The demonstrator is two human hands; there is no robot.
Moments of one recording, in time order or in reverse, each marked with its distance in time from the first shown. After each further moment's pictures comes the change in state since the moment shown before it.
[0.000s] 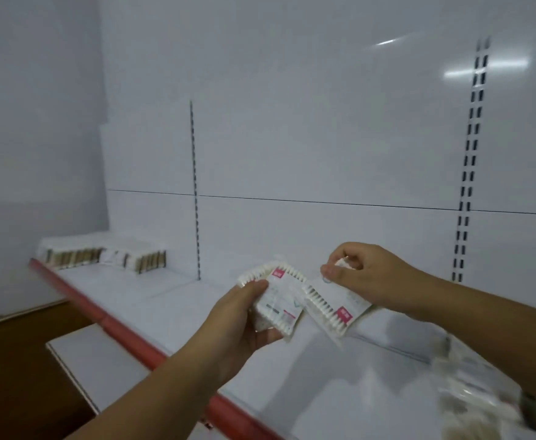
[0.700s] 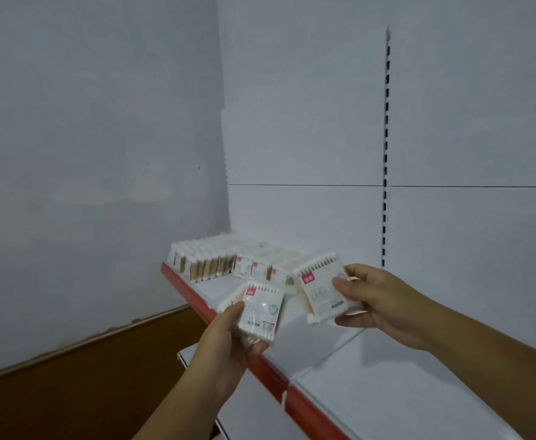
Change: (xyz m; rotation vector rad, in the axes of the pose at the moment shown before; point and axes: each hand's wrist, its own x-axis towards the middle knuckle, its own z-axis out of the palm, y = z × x) left_hand 0.123 0.160 -0.428 -0.181 0.442 0.074; right_hand 0.340 -0.052 0.373 0.697 -0.387 0.103
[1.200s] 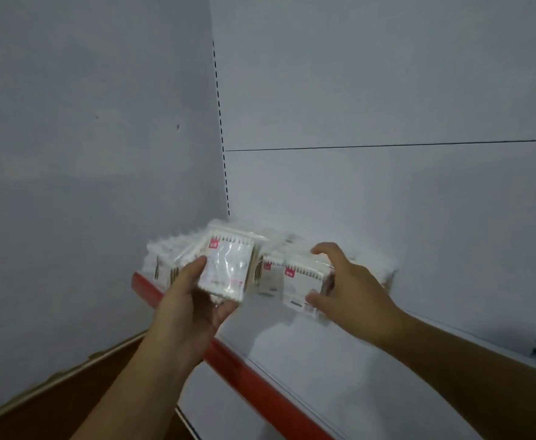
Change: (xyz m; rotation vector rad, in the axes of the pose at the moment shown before) left_hand 0.248 0.137 -0.120 -0.093 -0.142 0.104; right_hand 0.286 0.090 0.093 -0.928 0.373 -0.230
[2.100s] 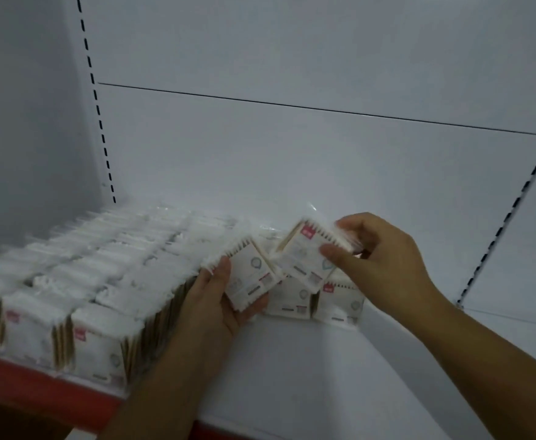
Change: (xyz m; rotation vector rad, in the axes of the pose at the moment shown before) left_hand 0.149 -0.064 -0.019 -0.070 -0.298 -0.425; right_hand 0.037 -0.028 0.000 -0.172 0.483 0.277
